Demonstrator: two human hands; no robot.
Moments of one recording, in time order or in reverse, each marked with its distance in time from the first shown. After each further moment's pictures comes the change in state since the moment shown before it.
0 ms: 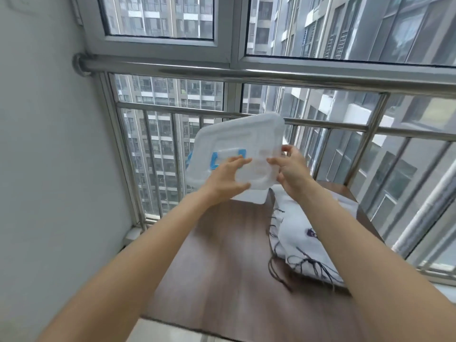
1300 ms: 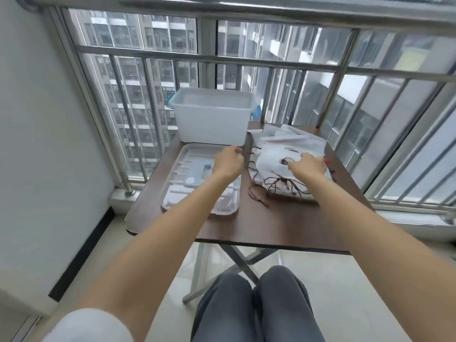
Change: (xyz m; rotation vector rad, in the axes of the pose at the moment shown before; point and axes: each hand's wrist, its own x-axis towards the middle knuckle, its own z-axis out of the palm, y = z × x) left_hand -0.093 0.024 0.085 -0.181 -0.014 -0.421; right_hand -0.109 0.076 -0.089 -1.115 0.328 0.341
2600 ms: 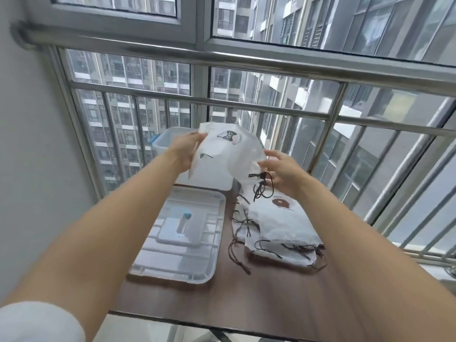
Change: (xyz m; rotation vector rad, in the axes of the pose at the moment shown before) left_hand 0.127 0.056 -0.071 -0.896 -0.119 -0.148; right_hand 0.069 -0.067 -0.062 0.856 -0.457 -0.205
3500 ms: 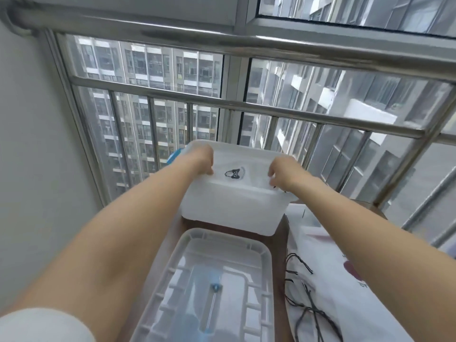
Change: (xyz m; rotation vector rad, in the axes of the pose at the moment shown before) left_hand 0.187 0.009 -0.090 1.640 0.085 0.098; right_hand 0.228 -0.002 0.086 -1.427 -0.022 -0.171
